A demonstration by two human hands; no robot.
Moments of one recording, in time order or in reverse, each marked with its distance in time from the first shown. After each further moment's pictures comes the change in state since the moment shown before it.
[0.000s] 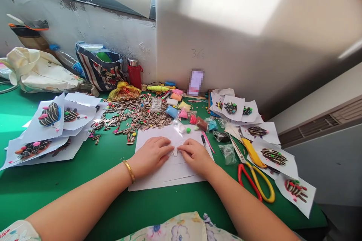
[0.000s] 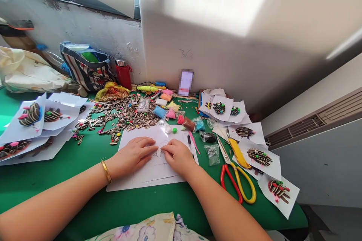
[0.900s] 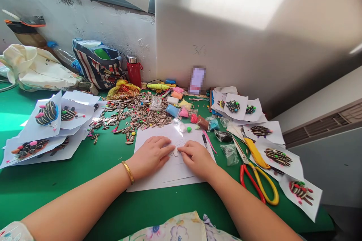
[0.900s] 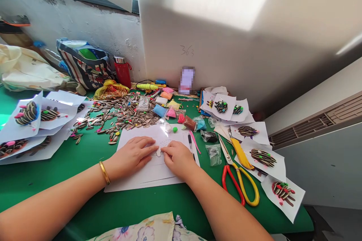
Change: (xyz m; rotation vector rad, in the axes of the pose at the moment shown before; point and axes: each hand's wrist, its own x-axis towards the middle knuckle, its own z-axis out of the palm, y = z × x) left_hand 0.000 0.002 0.003 0.092 0.003 0.014; right_hand -0.004 -0.002 -0.001 -0.107 -0.031 0.005
